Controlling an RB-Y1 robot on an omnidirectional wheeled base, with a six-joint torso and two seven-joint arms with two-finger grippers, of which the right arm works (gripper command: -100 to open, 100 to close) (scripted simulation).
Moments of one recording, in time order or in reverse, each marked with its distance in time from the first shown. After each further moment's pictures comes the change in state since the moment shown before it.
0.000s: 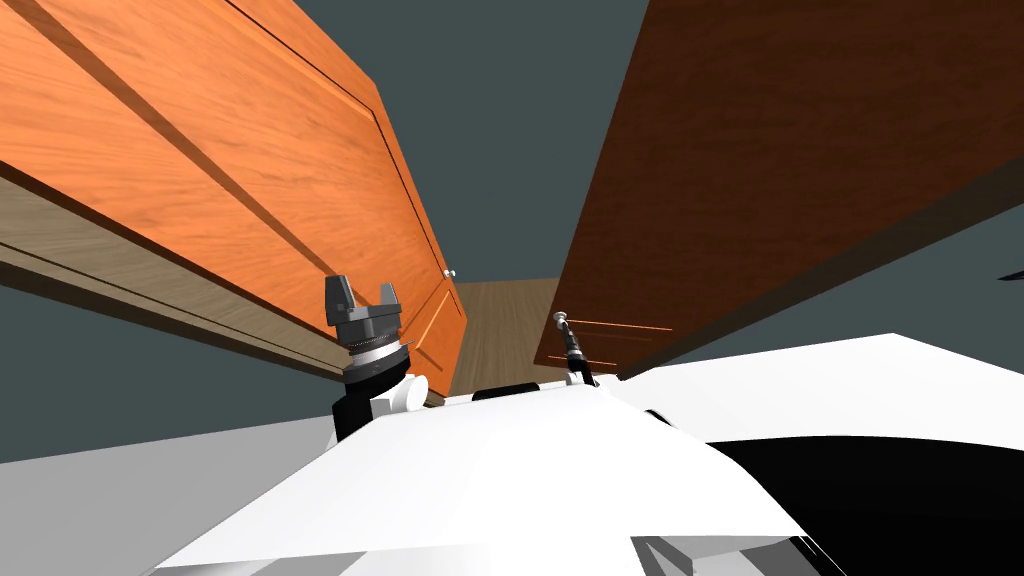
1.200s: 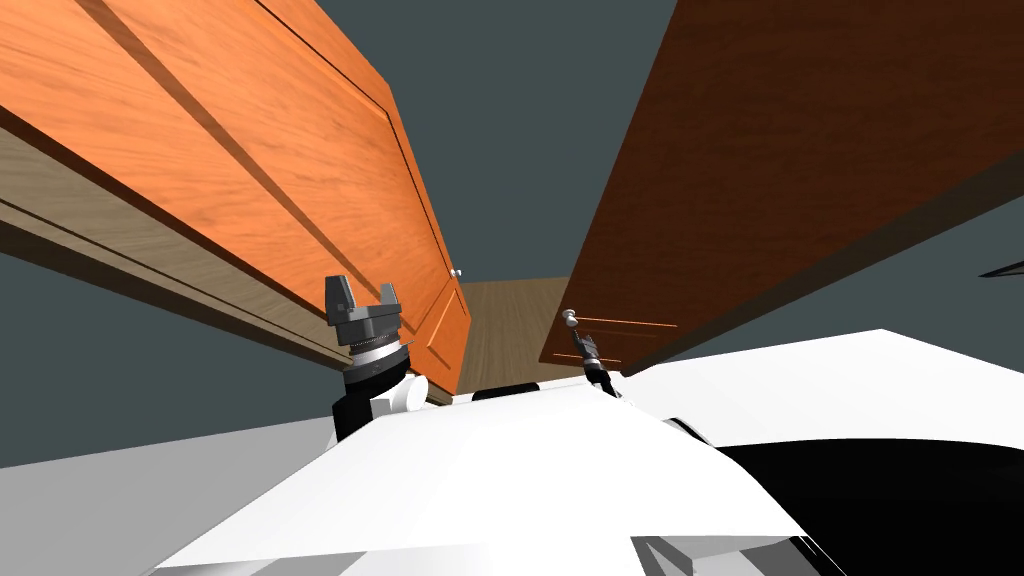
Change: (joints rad) arm 0.056 -0.110 -0.018 0.080 0.075 -0.080 0.304
